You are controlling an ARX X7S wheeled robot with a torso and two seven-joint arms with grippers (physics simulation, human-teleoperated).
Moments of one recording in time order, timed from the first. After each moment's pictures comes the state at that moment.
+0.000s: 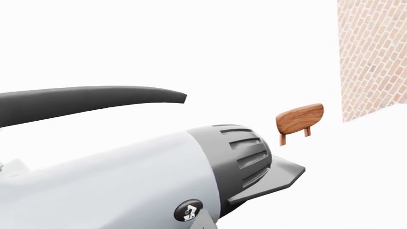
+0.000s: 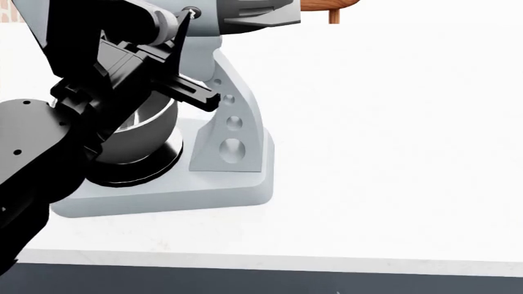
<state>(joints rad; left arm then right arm) -1.11 -0.19 0.45 -0.04 -0.52 -0.71 -0.06 0.02 0.26 -0.39 -0.01 0.06 0.01 0.23</state>
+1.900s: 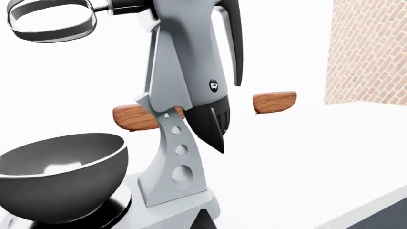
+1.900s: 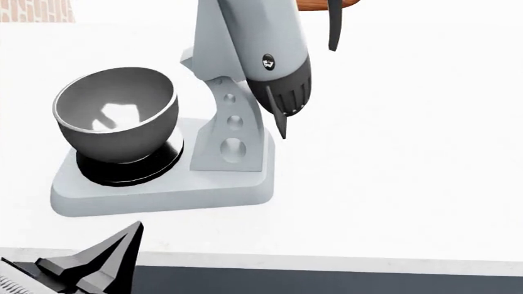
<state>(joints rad) -0.22 -0.49 0.39 0.77 -0.61 -0.54 -0.31 0.02 0.29 -0.45 -0.01 0.04 -0.01 0.26</state>
